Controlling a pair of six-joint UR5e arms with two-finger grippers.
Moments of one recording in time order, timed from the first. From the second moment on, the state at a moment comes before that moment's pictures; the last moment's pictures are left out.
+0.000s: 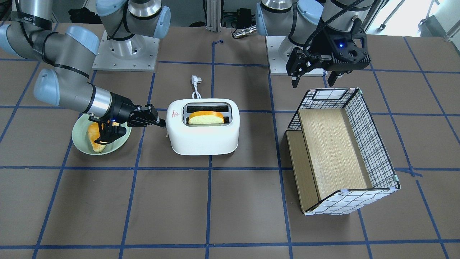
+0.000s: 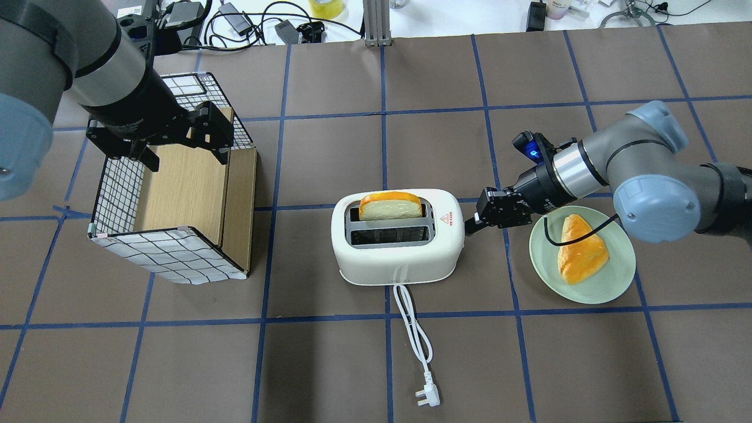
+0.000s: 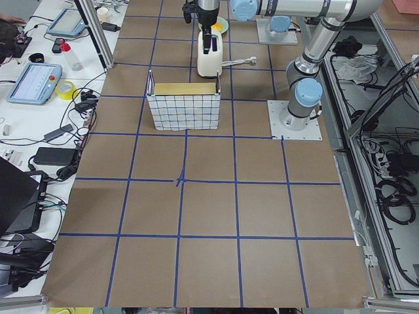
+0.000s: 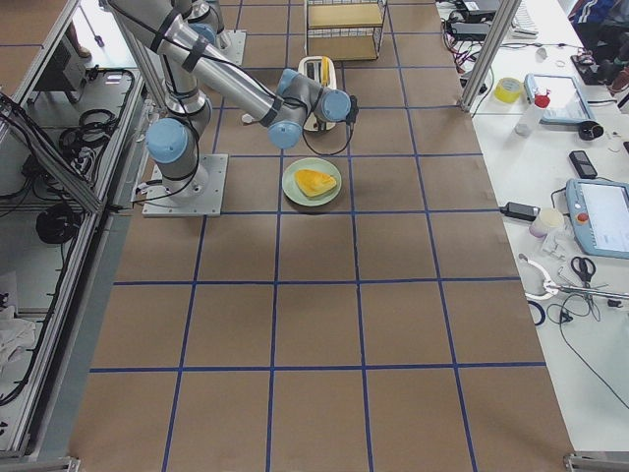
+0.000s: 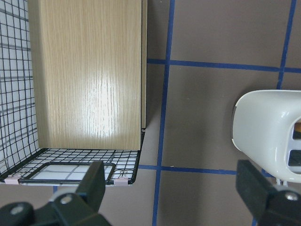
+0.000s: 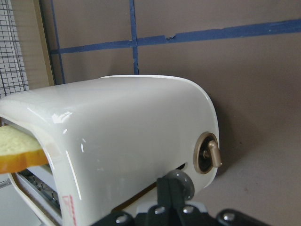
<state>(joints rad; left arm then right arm) -1.57 -1.47 -1.67 -1.51 1.59 -0.08 1.35 -1.42 2.11 -1.89 -0.86 -0.37</state>
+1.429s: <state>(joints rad) -1.57 -1.47 -1.67 -1.51 1.59 -0.08 1.41 -1.55 1.68 -1.58 -1.28 -0.06</state>
